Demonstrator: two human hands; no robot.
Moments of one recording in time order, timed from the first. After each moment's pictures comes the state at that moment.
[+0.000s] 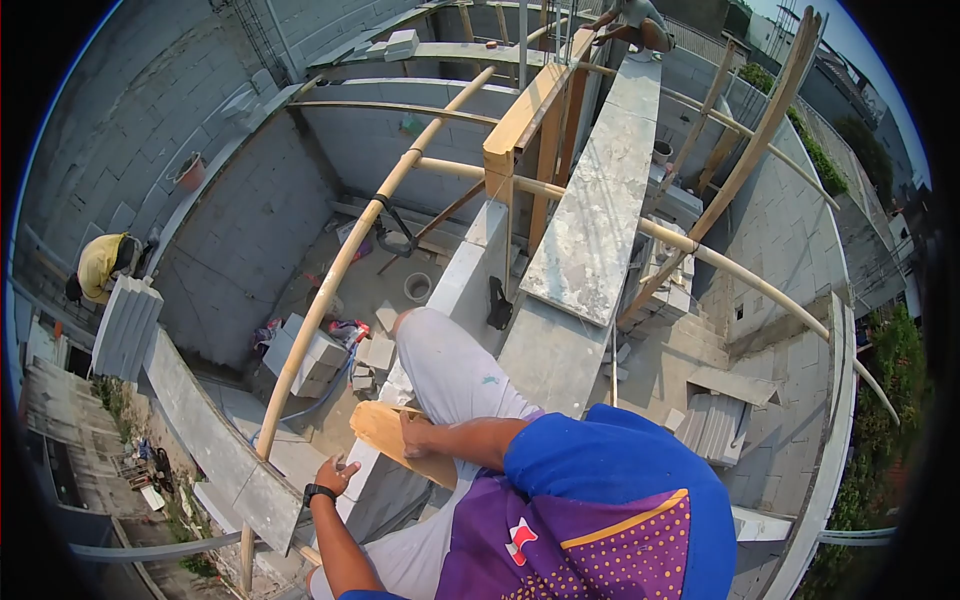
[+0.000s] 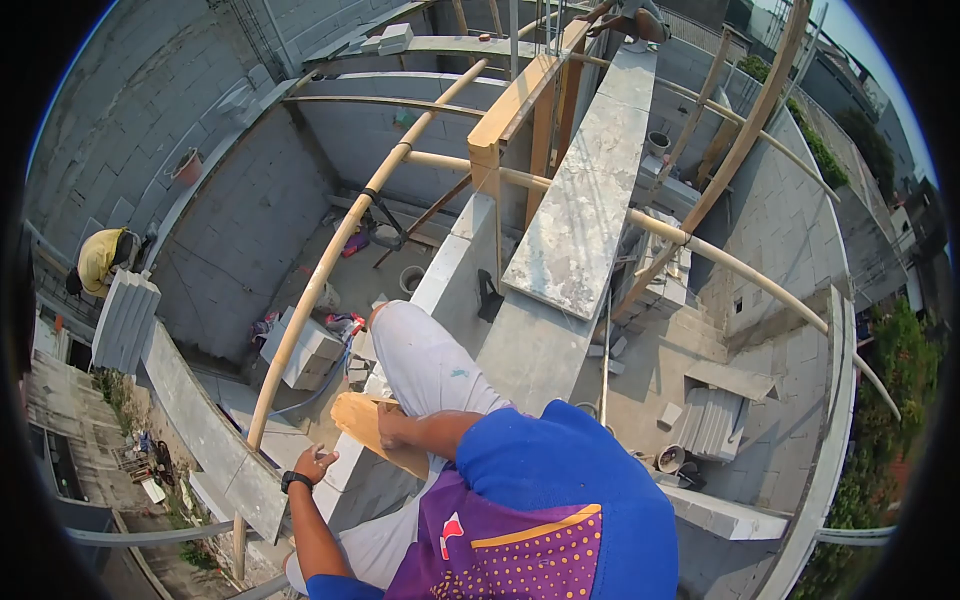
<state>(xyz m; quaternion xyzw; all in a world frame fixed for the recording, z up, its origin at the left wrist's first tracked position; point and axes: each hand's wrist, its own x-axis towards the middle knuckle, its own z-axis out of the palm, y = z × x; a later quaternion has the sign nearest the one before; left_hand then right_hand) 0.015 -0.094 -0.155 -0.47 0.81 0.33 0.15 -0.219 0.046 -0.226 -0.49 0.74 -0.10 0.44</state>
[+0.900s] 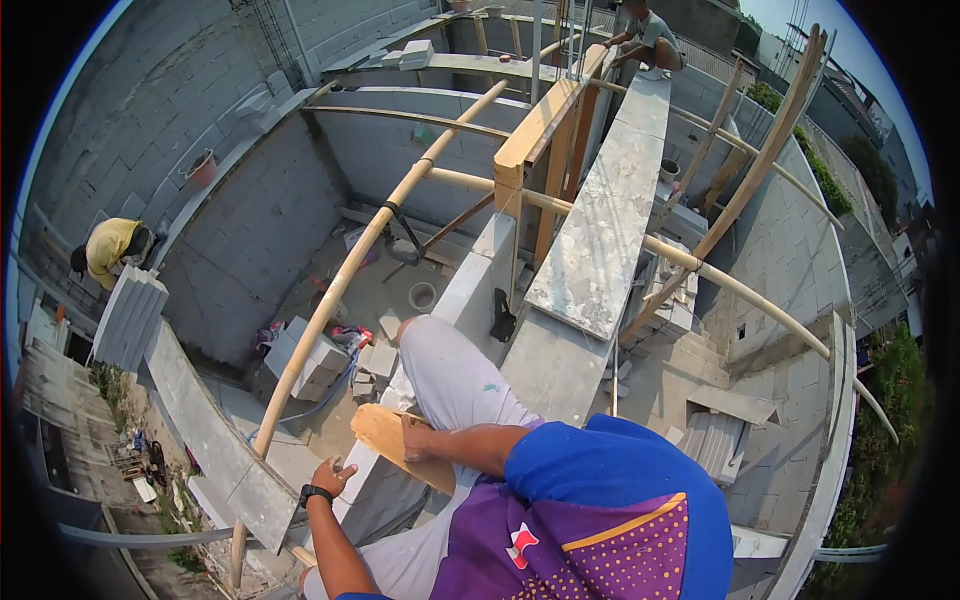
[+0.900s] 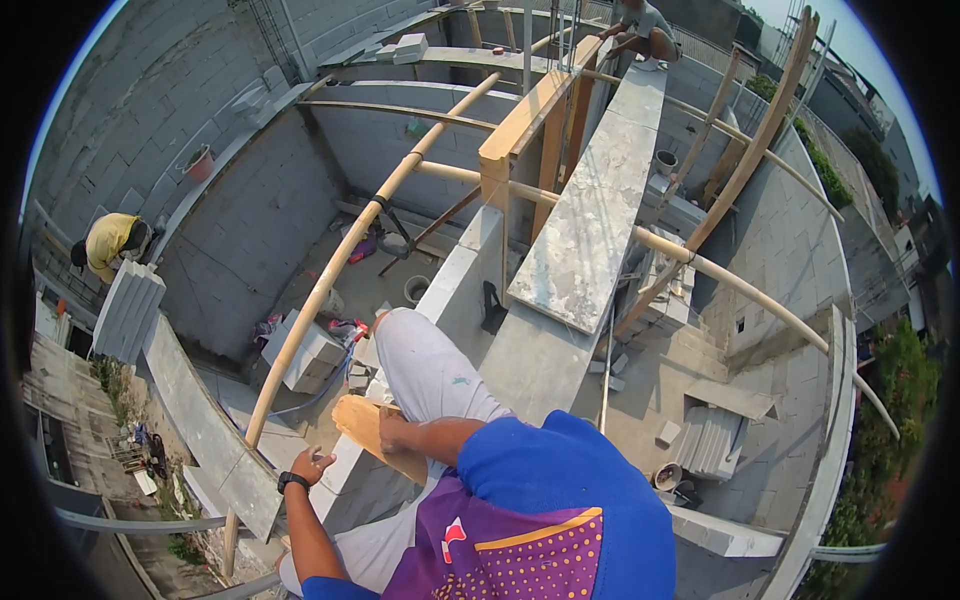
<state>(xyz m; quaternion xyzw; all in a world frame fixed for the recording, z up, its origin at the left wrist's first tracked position) 0.021 -0.091 -0.150 -0.48 0.80 0.33 0.14 -0.208 0.038 -0.230 -0.51 0.75 -0.10 0.42</state>
